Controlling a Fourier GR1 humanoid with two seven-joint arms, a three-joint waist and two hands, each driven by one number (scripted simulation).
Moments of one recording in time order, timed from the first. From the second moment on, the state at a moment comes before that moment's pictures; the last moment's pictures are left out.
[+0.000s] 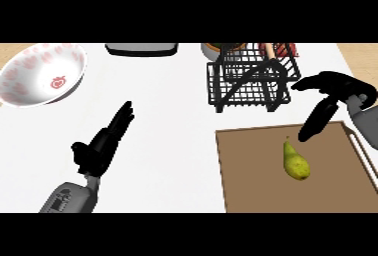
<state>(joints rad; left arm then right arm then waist) -0.17 0.26 -0.28 -1.32 0.21 0.06 -0.11 -0.70 -0.72 0.45 -1.19 -0.12 0.38 0.86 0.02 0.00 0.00</state>
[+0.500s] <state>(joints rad) -0.14 0.25 -0.26 -1.34 0.19 0.06 -0.11 -0.79 -0.69 0.47 -1.20 -0.22 0.51 1.01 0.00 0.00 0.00</state>
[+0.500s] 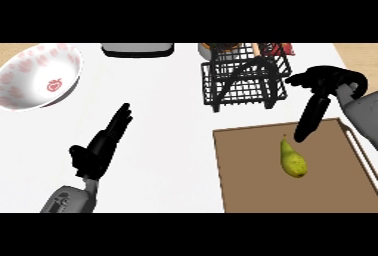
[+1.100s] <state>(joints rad) -0.13 0.24 -0.23 -1.35 0.18 0.04 -0.11 -0.70 -0.63 0.54 -1.19 -0.08 0.47 1.04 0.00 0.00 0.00</state>
